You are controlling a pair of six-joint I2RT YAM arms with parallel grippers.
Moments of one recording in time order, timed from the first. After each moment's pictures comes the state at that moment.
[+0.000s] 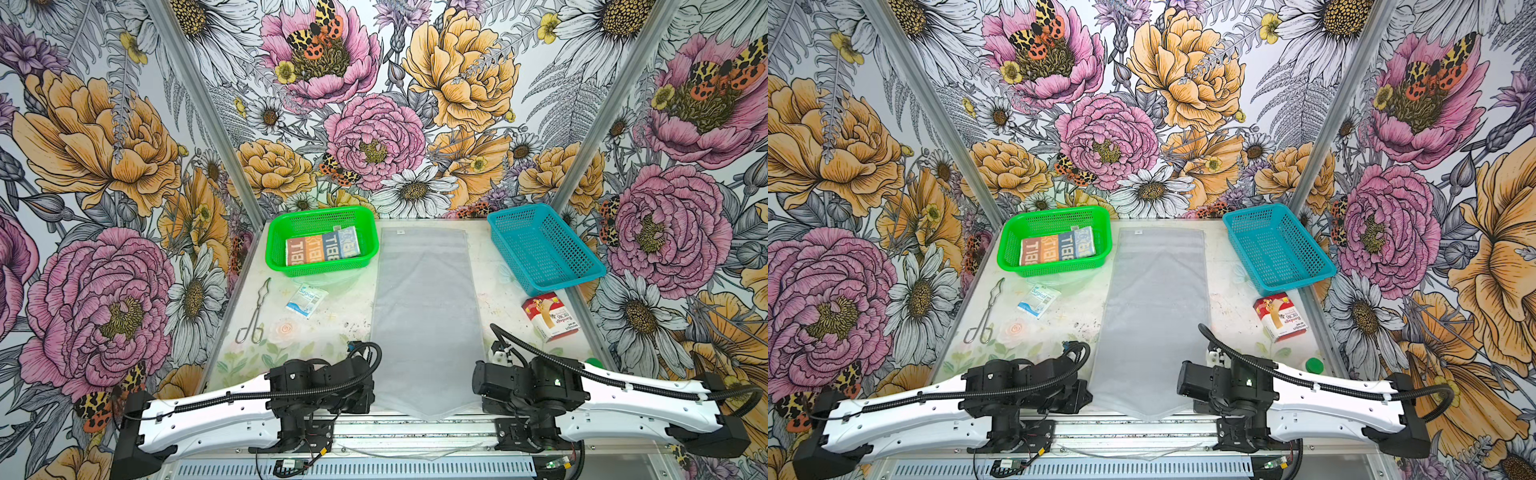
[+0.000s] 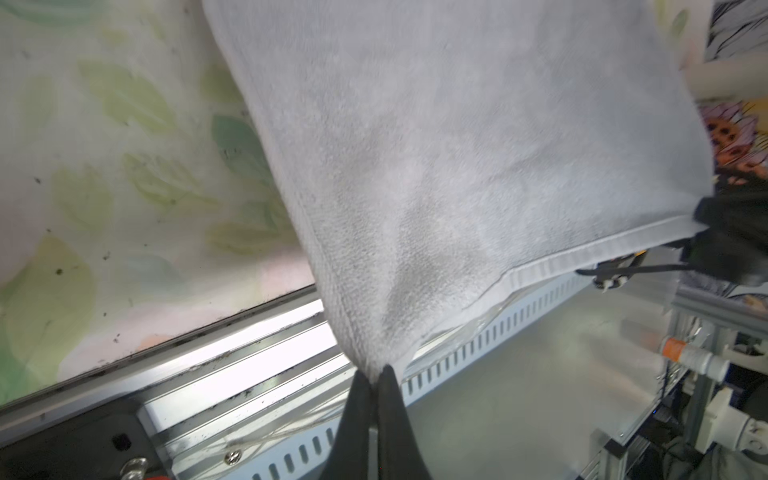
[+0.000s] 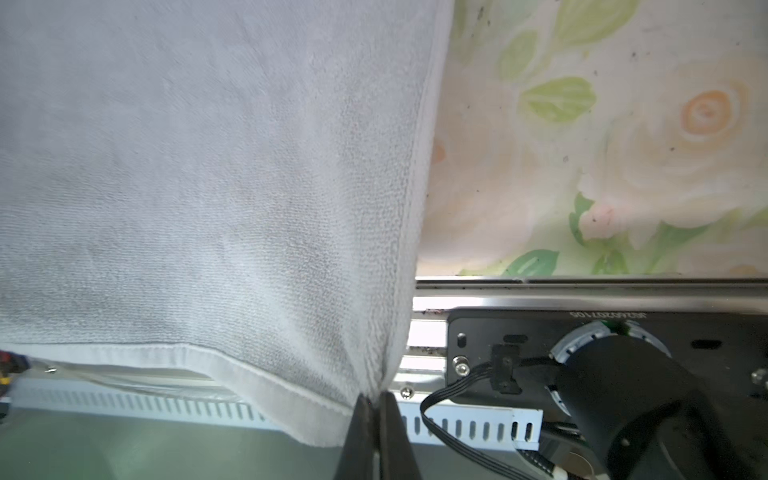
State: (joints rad) left arm -1.24 0.77 0.67 -0.90 -0.02 -1.13; right arm 1.32 0.87 0.84 -1.35 0.13 1.39
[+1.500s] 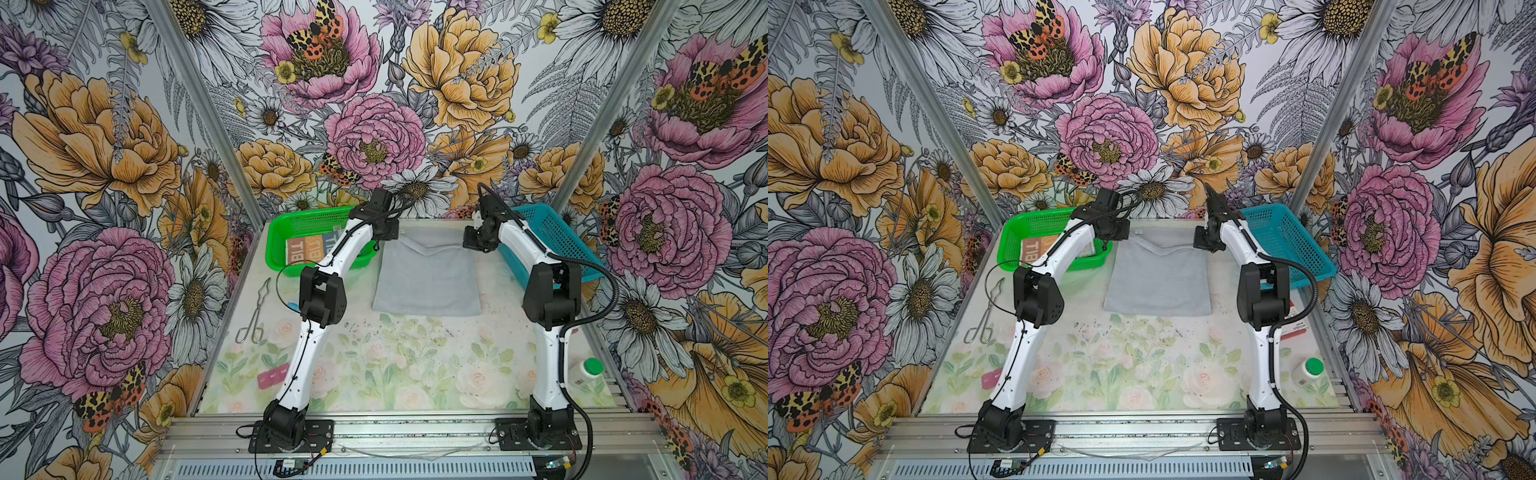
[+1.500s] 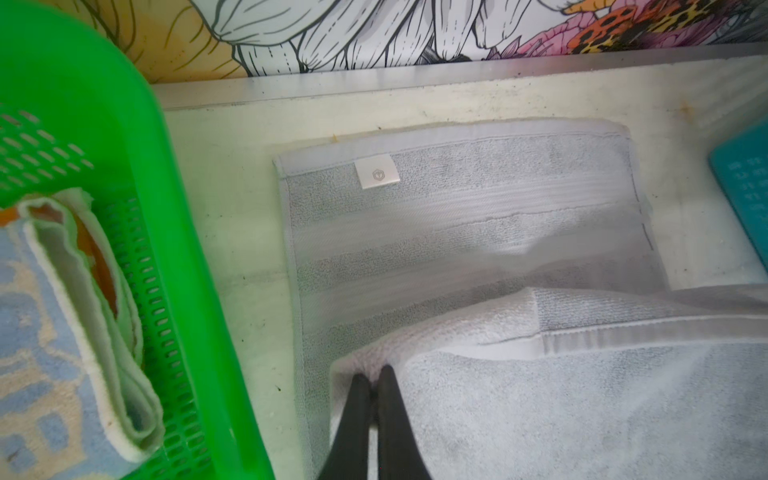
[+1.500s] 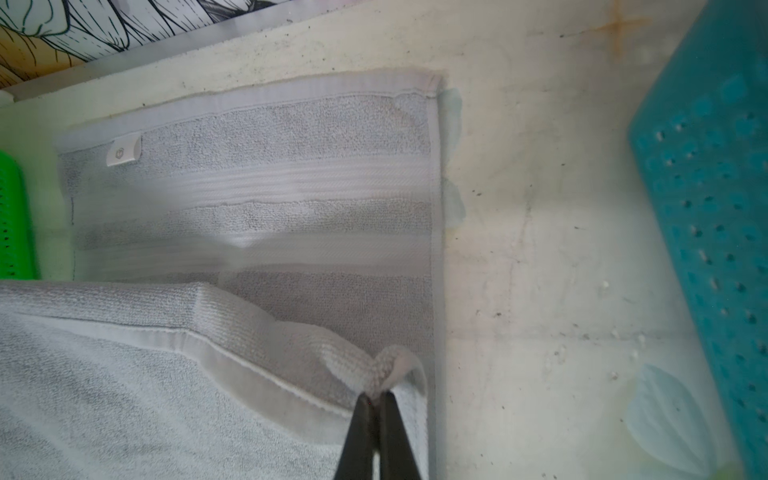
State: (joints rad) left arm -0.39 2.57 2.62 -0.95 0.02 -0.26; right arm 0.12 2.26 2.04 -0.86 -0.16 0.25
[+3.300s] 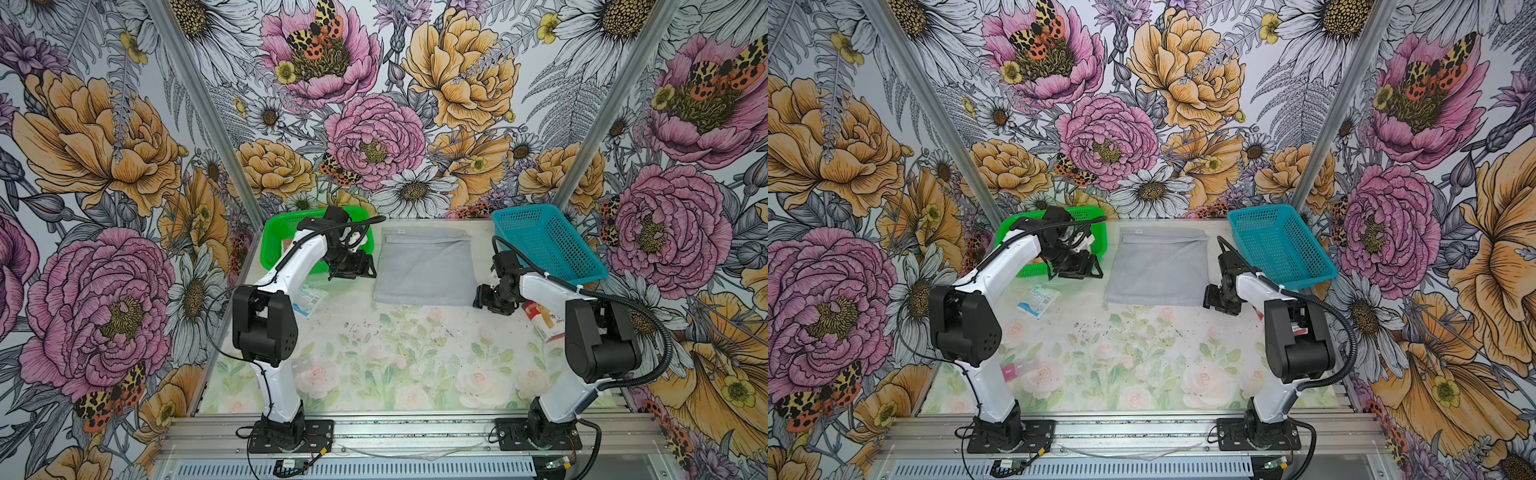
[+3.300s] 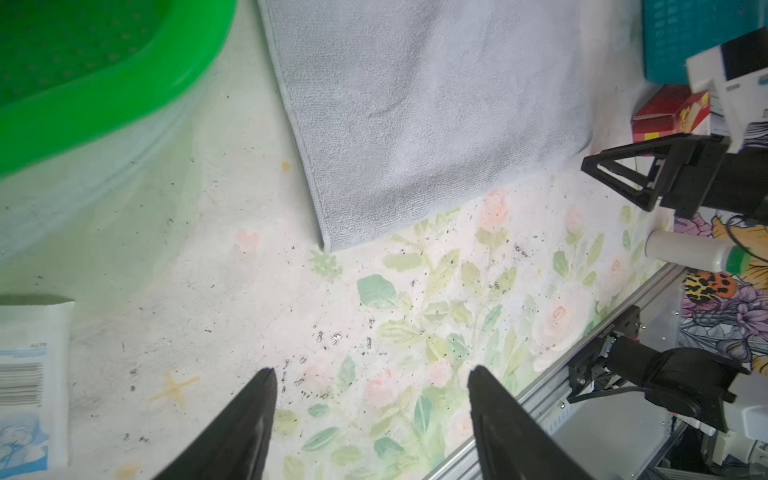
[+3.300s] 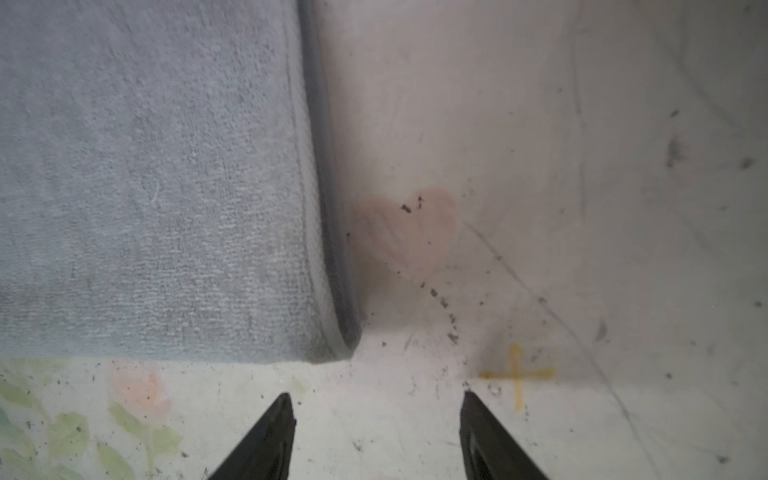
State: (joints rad) left arm -0.25 1.82 1.67 -1.11 0.42 -0.04; right arm 0.12 1.71 1.05 -0.63 -0.19 0.34
